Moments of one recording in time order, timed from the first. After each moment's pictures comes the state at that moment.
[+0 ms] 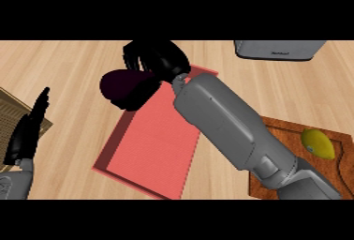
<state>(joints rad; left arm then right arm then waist) -0.14 0.37 0.10 -1.32 -0.21 0.12 0.06 -1.17 0.00 0.46 -0.81 0.35 -0.07 0.08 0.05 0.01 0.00</state>
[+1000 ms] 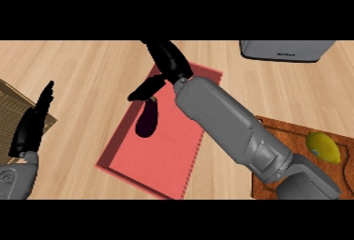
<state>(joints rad) -0.19 0.36 0.11 -1.29 -0.23 0.11 0.06 -1.21 0.00 0.56 -0.61 -0.11 -0.32 -0.11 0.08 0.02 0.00</state>
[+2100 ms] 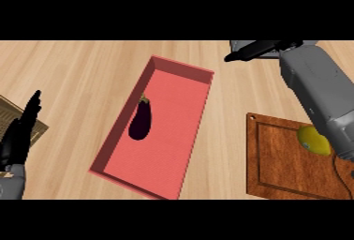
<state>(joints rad) -0.10 0.37 0.15 -1.36 -0.22 0.09 0.07 -1.17 -0.37 0.22 -0.36 -0.25 0.09 -0.43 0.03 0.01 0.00</state>
